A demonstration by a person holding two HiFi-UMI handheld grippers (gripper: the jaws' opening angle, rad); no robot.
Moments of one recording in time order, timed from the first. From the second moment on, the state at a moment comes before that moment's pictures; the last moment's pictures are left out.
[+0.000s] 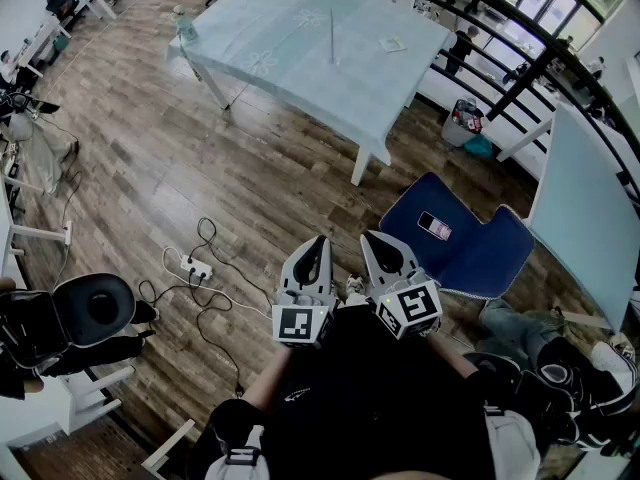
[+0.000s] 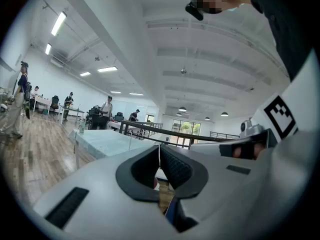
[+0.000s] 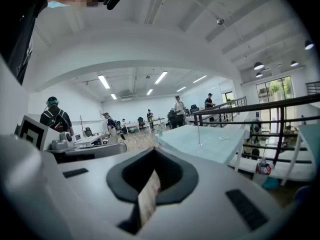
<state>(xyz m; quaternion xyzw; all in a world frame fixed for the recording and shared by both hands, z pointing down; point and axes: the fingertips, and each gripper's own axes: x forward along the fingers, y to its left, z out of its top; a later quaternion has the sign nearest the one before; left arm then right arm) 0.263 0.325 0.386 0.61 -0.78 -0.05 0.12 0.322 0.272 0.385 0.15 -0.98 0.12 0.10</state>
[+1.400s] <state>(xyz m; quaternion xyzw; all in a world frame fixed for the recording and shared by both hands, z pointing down) 0.219 0.353 0.393 0.59 -0.80 -0.05 0.10 0.280 0.304 0.398 0.14 -0.98 0.11 0.08</state>
